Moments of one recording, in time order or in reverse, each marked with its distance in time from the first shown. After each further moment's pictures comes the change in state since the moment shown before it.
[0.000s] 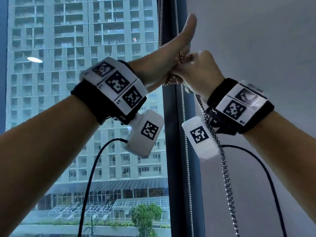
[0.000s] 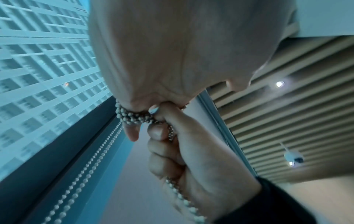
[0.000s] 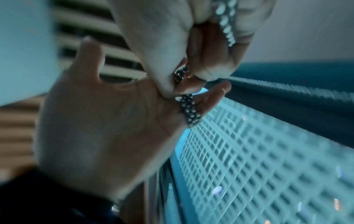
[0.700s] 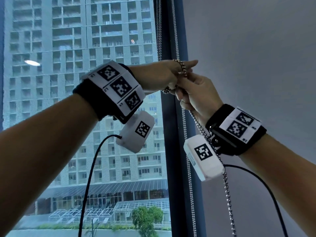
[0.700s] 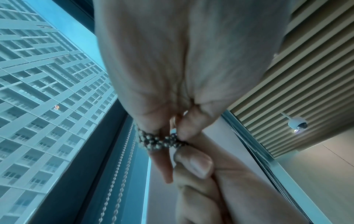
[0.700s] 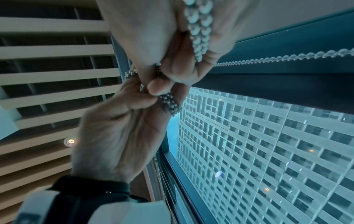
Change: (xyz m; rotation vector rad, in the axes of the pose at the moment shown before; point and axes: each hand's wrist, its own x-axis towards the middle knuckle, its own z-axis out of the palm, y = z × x) left_hand 0.011 -0.017 -0.004 0.195 -0.063 -0.040; right_hand -0.023 0.036 0.005 0.557 -0.048 0.189
